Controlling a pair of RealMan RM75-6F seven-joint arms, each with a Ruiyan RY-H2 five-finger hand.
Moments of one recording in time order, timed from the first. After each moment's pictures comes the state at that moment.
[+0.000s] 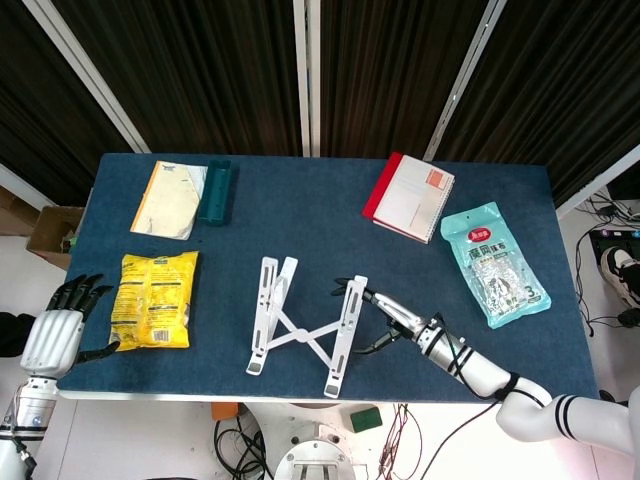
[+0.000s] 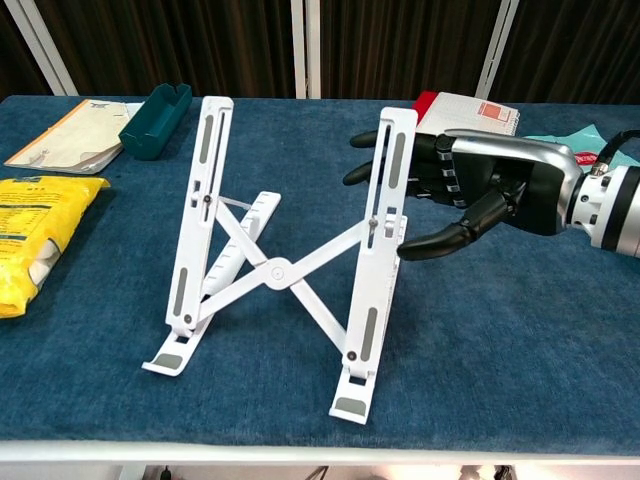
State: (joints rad) left arm -0.13 -1.17 -0.03 -1.60 1.52 1.41 -0.04; right arm 0.73 -1.45 0.01 -1.48 -1.70 0.96 1.13
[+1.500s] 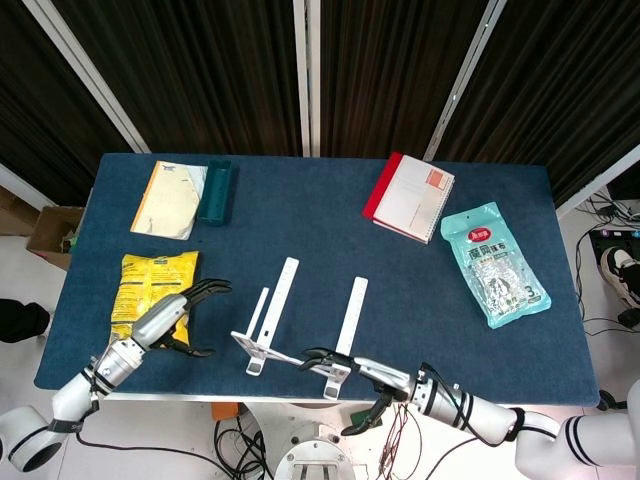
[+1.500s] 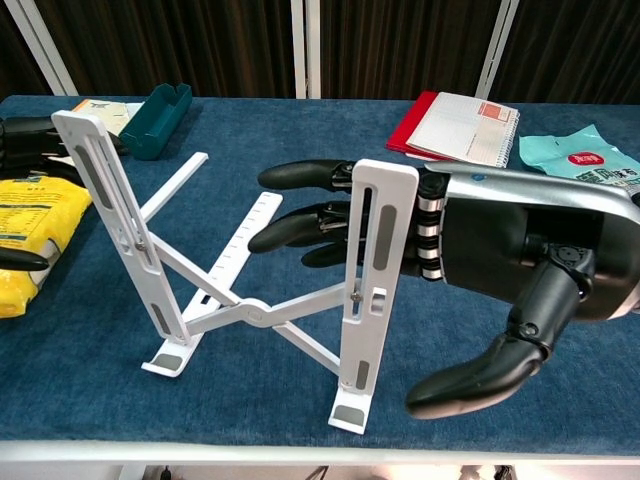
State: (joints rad) left arm -0.50 -1.29 0.09 -1.44 1.78 1.23 -0.83; right arm 0.78 -1.39 -0.22 -1.69 -1.91 1.19 1.17
